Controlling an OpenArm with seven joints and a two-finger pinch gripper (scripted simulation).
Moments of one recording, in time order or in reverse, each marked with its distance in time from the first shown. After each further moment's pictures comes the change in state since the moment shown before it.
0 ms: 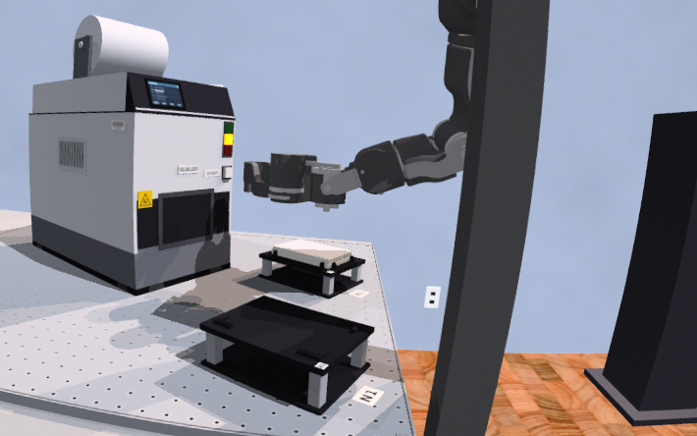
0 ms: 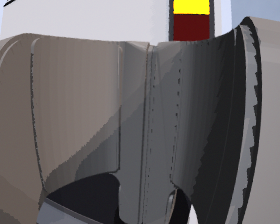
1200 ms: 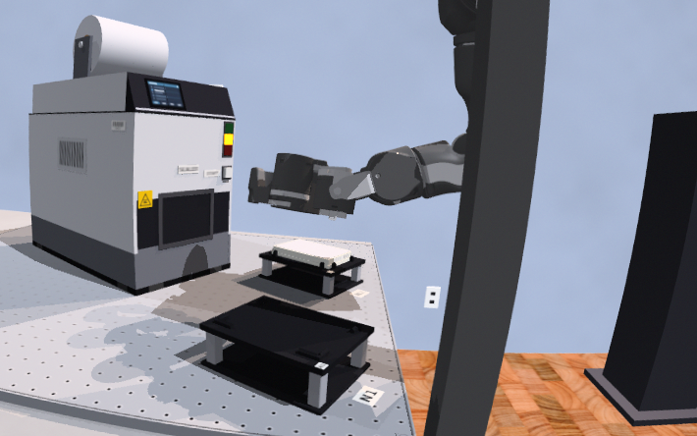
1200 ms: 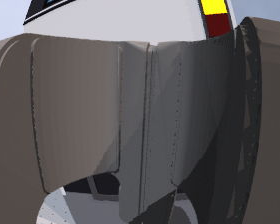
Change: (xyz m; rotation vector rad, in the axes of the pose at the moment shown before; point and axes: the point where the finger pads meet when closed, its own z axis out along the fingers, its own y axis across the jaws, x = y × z) arm -0.009 -0.048 -0.056 -0.153 -0.036 0.207
